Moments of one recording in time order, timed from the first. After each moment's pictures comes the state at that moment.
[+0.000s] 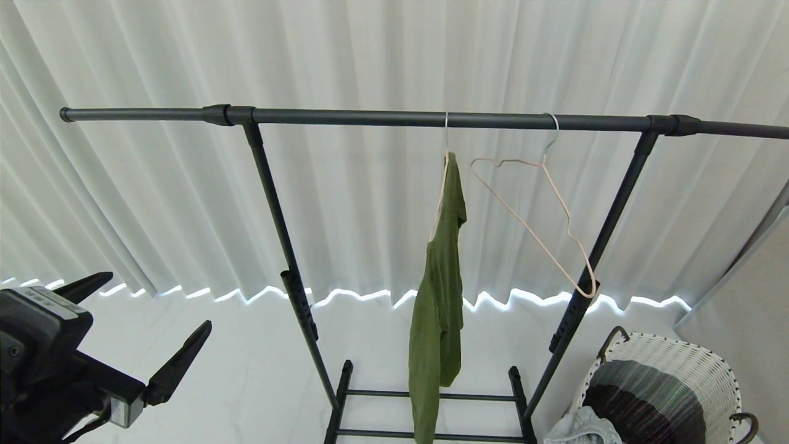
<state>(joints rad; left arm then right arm) -0.35 0.99 -0.18 -0.76 0.20 0.58 0.04 0.83 -0.78 0.18 -0.16 -0.31</state>
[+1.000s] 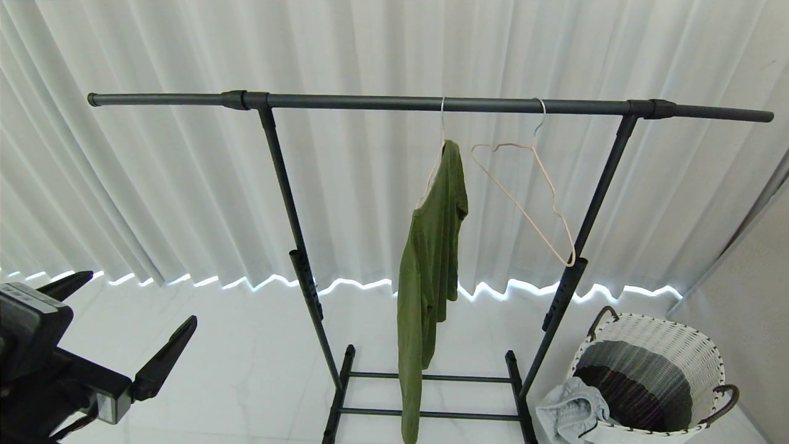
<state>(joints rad) -0.30 0.97 -0.18 -0.76 0.19 0.57 -0.02 0.83 -0.54 -0.14 -0.17 -0.52</state>
